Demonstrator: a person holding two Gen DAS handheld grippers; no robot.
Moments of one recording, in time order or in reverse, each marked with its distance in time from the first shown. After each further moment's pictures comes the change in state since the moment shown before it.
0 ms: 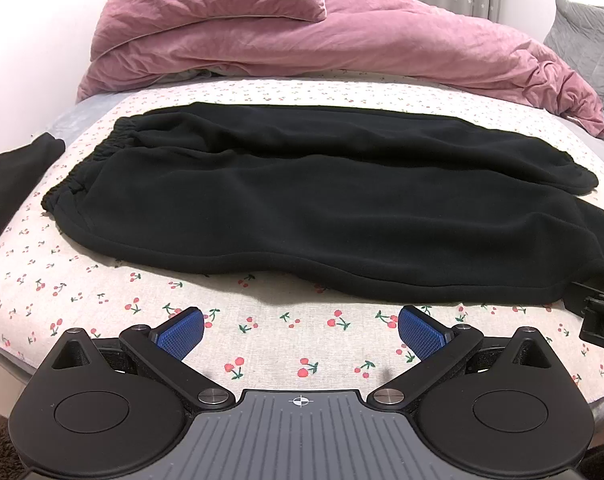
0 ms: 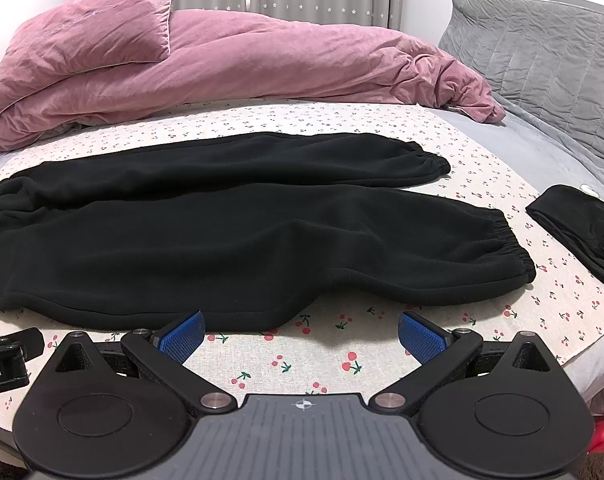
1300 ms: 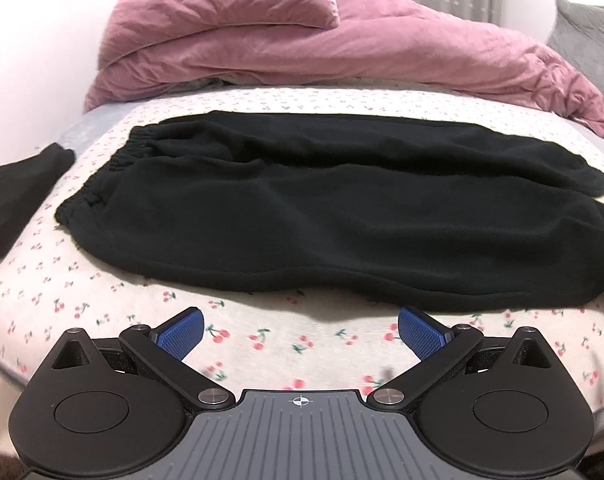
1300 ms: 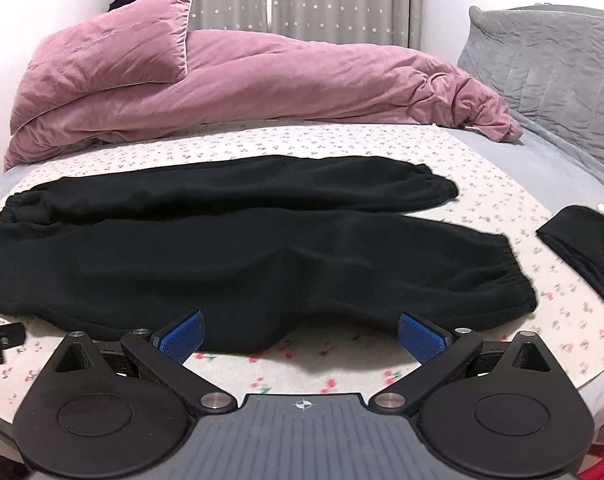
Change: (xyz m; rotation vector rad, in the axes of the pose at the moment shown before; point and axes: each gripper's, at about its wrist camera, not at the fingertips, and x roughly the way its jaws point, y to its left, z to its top) left arm 0.012 0.038 0.004 0.032 -0.023 0.000; right arm -0.004 -0.036 0.013 -0.028 -0.053 0.073
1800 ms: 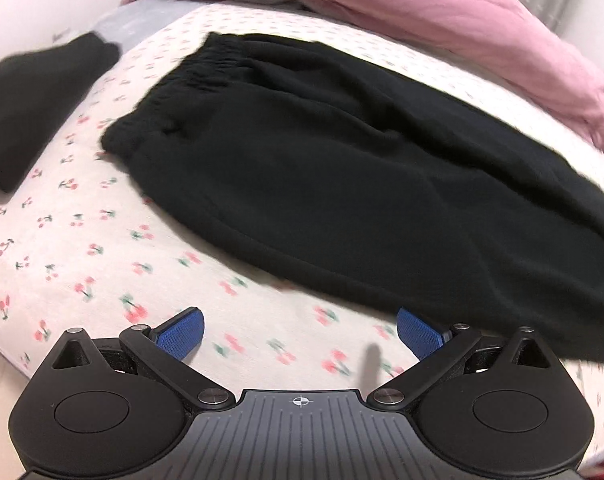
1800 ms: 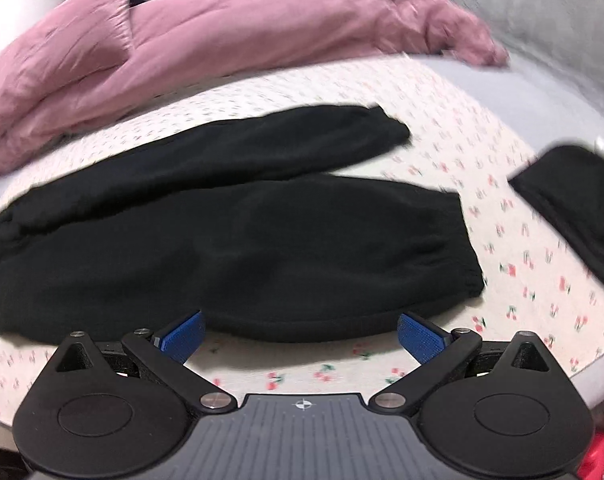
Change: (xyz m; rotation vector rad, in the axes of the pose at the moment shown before) left arm 0.057 0.149 0.031 -0.265 0.220 -0.064; right arm 0.035 -0.104 0.022 0.208 0.234 0.090
